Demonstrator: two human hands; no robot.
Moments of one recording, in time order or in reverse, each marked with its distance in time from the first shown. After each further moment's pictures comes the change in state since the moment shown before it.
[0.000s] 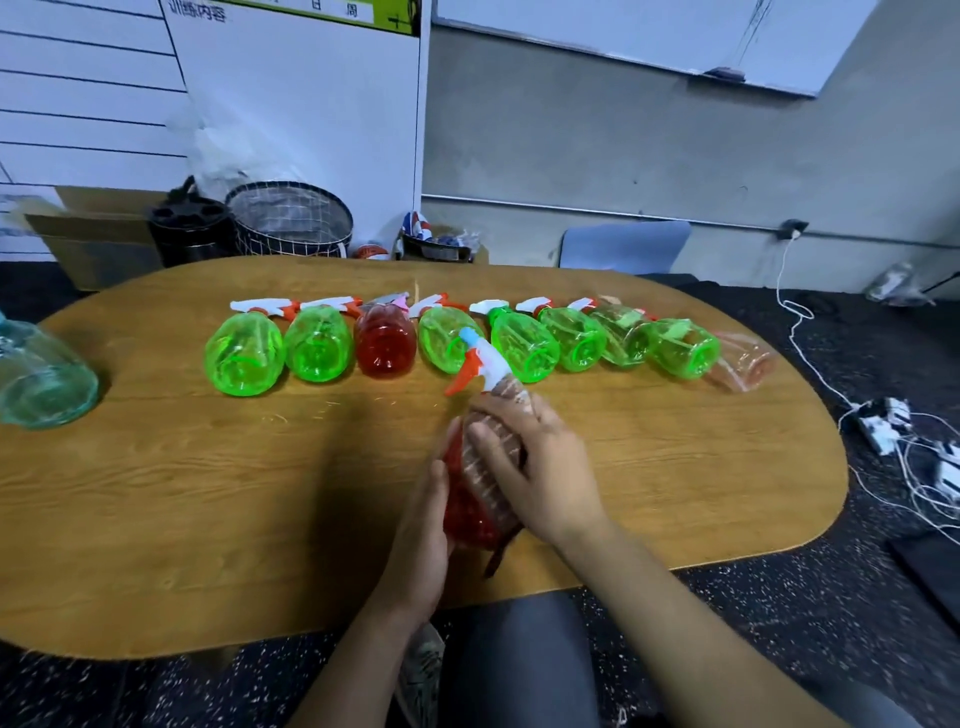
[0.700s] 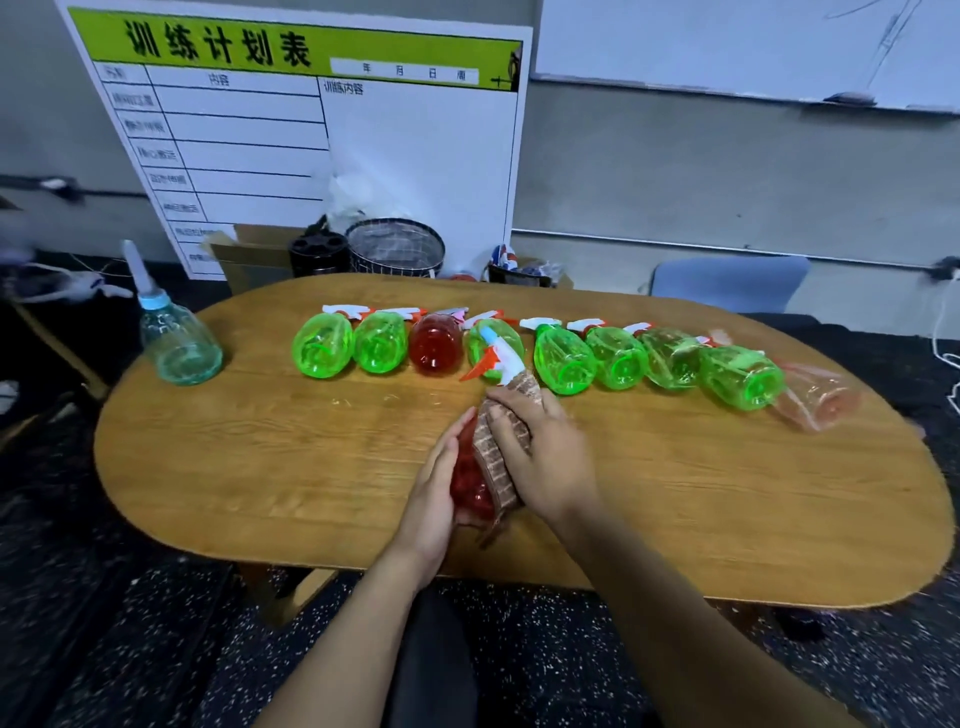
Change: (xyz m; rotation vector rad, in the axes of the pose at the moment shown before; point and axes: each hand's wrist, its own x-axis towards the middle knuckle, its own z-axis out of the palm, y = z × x) left_hand -0.004 0.014 0.029 0.129 0.276 -0.017; right_hand 0.008 0.021 0.005 0.126 -0.017 -0.134
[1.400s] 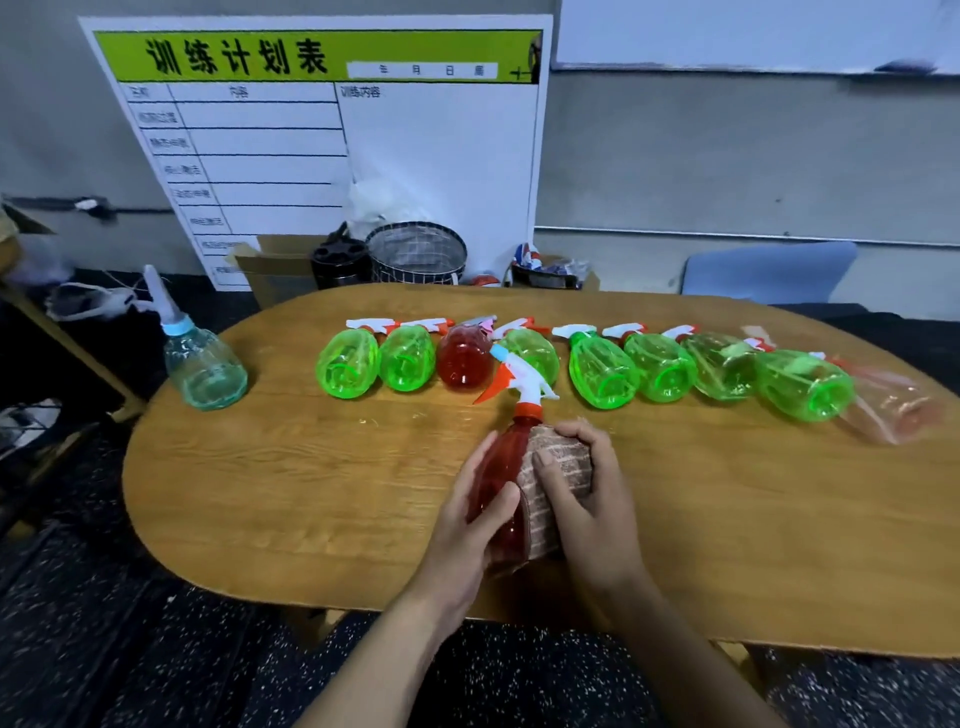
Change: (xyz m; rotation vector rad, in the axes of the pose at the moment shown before) left_hand -0.005 0.012 -0.016 -0.063 -0.127 -0.061; right_hand -0.028 0.001 0.023 0.649 0.180 0.185
